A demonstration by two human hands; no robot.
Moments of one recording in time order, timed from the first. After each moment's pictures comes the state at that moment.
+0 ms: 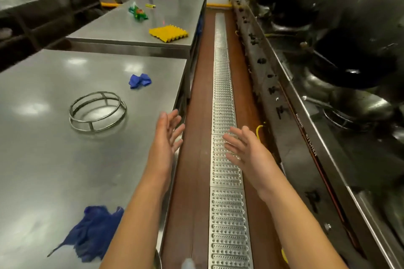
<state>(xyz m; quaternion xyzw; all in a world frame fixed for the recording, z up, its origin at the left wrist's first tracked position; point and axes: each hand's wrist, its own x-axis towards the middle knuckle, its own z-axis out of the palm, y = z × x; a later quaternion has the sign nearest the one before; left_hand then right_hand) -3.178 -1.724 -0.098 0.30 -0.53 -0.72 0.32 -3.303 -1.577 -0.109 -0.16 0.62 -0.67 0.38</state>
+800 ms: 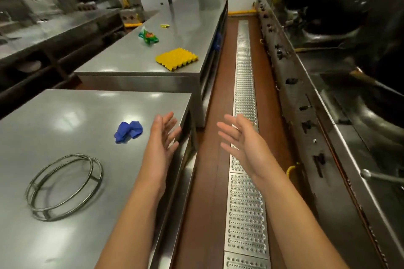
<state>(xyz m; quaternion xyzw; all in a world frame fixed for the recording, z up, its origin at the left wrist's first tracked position) -3.507 -1.931 -0.078 0.35 -0.56 -0.65 0.36 -3.657 -1.821 -0.094 -0.21 0.55 -0.70 0.41</state>
